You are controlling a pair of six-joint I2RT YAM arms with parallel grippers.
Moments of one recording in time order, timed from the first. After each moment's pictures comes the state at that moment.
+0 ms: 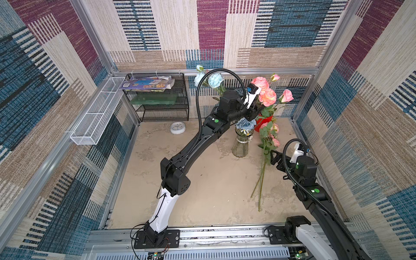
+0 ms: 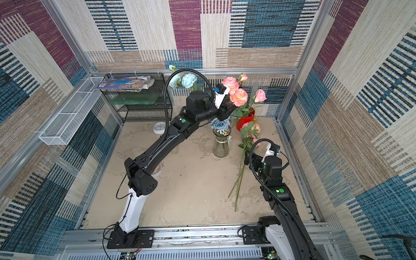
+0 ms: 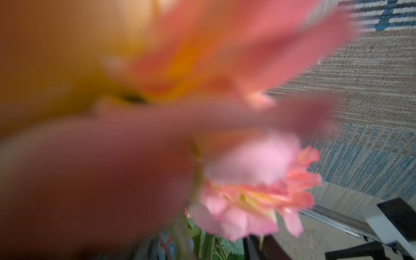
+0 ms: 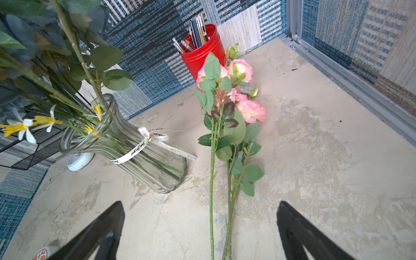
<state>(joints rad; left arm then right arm) -0.74 2.22 2.45 -0.26 0.32 0.08 0.08 0.73 0.55 -0.23 0.05 0.49</state>
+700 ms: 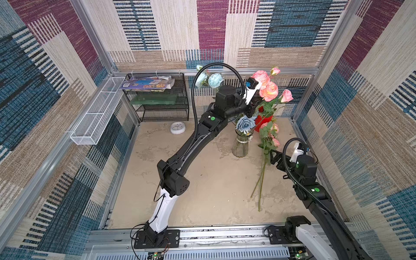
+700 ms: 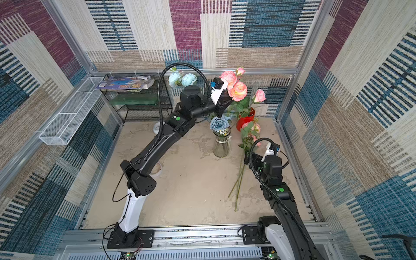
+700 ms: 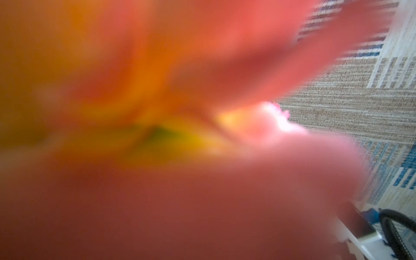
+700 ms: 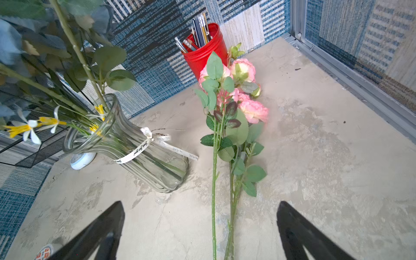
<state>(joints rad) -0.74 2.19 2.55 -0.28 0.37 0.08 0.08 0.73 0.57 -0.23 0.03 0.49</state>
